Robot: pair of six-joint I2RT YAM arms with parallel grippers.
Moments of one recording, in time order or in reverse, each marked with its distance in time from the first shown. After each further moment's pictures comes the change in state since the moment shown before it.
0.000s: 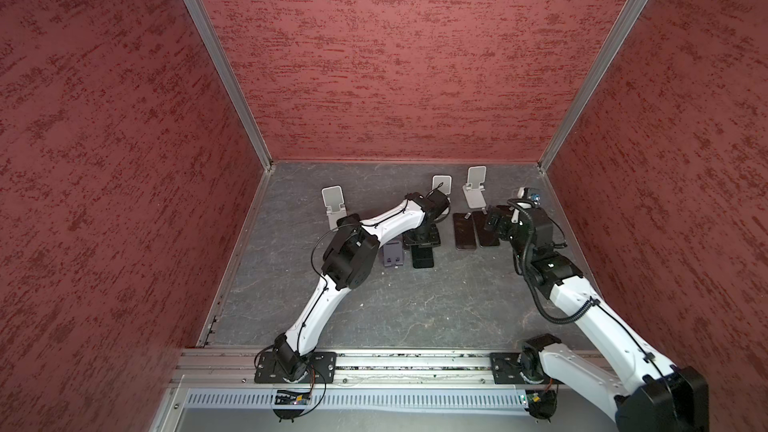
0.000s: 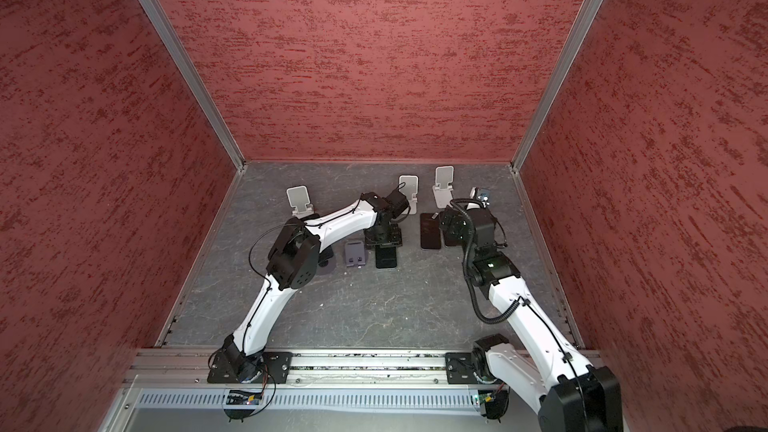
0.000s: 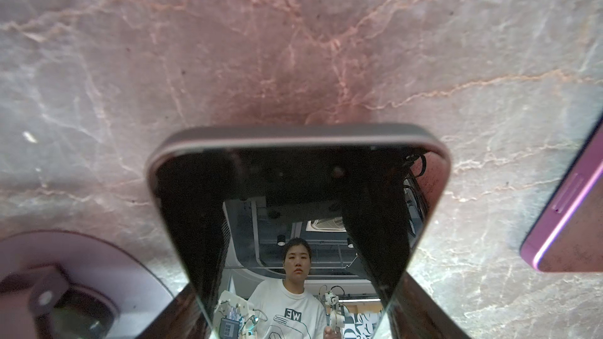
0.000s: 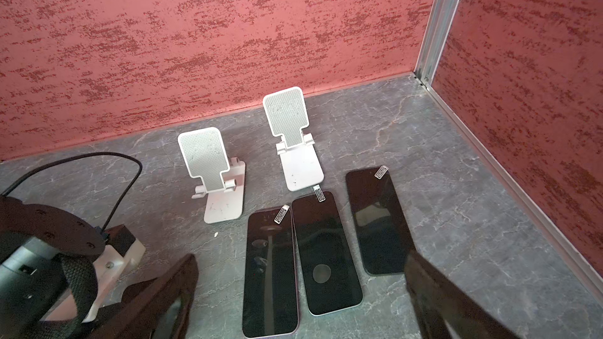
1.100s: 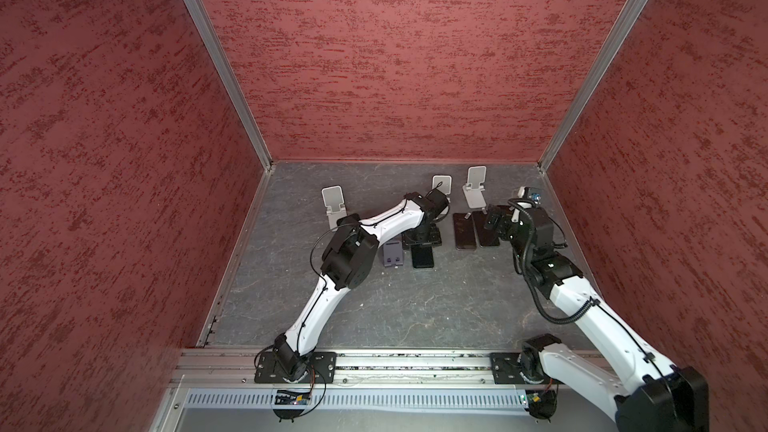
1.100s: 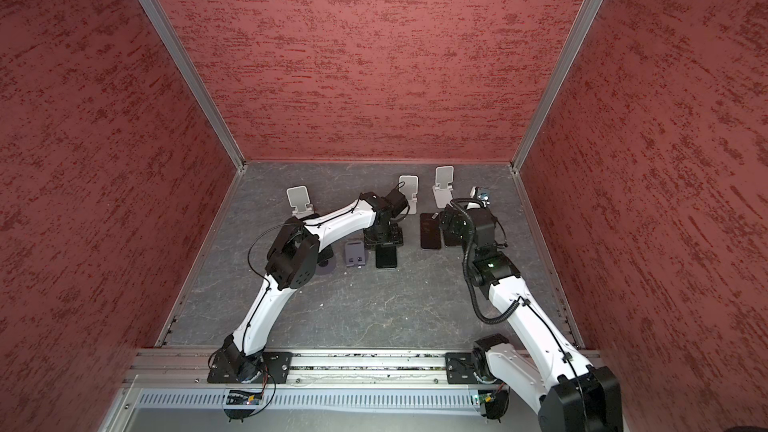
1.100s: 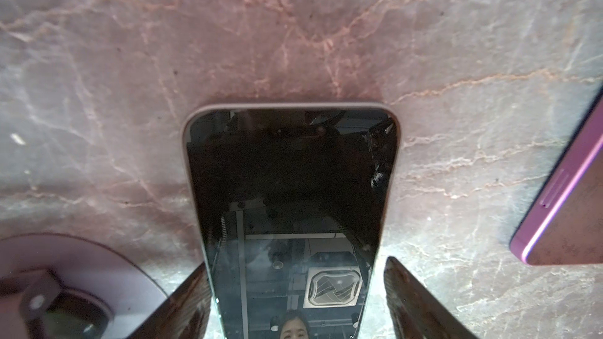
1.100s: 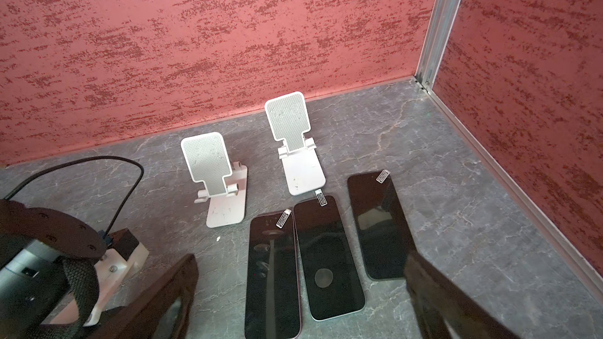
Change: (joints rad) left arm 0.004 -0.008 -0.011 0.016 0.023 0.006; right arm 0.000 0.000 0.000 0.014 0.000 0.001
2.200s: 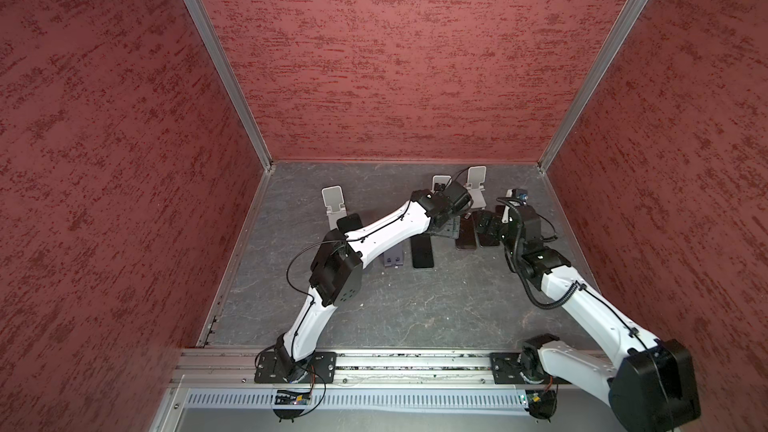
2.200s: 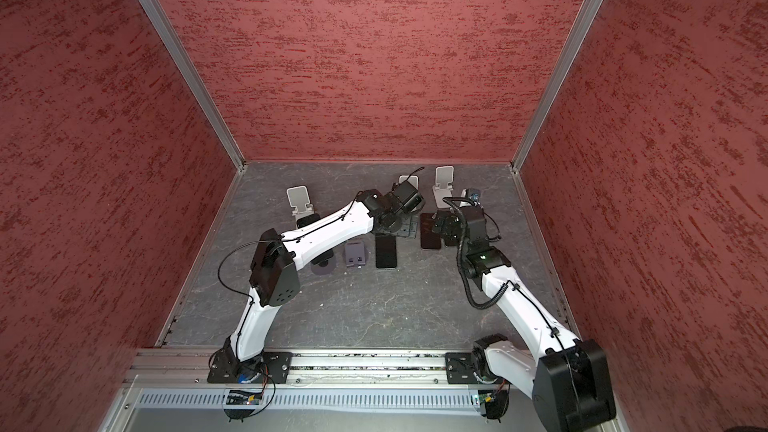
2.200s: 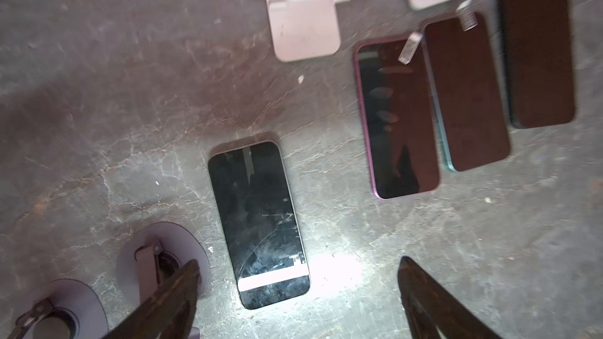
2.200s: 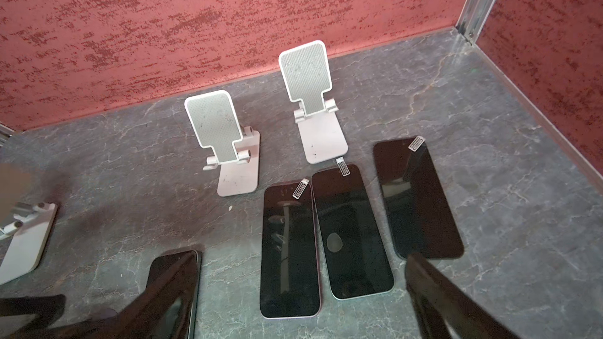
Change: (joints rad) left arm -0.134 -0.220 0.029 0.048 -0.314 0.173; right arm 0.000 0.124 0.001 0.002 -0.102 0.053
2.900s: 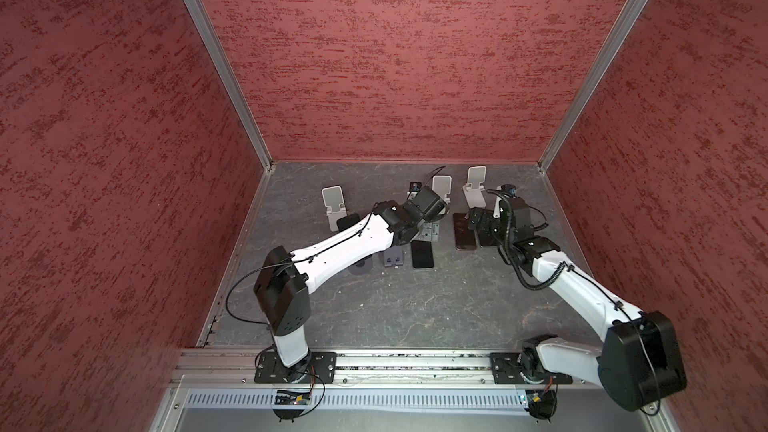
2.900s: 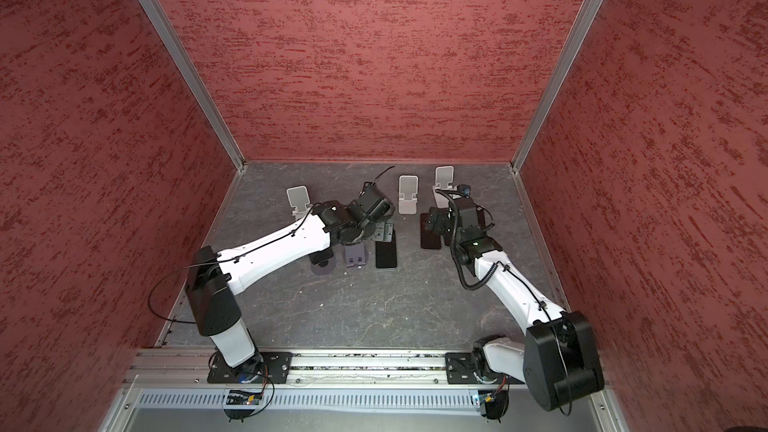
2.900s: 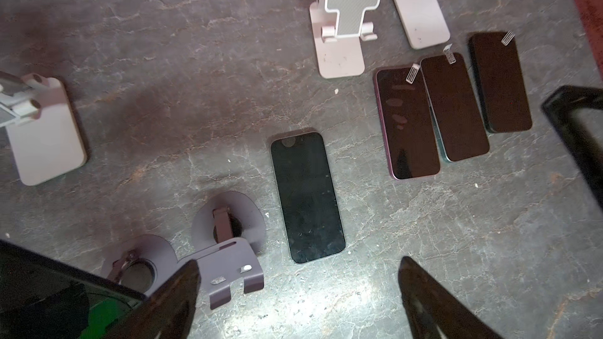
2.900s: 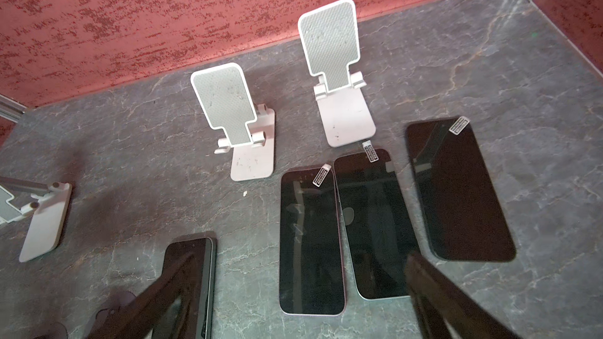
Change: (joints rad) left arm 0.008 -0.428 -0.463 0.177 -0.076 -0.002; right arm 0.011 0.142 0.092 -0.038 -0.085 0.032
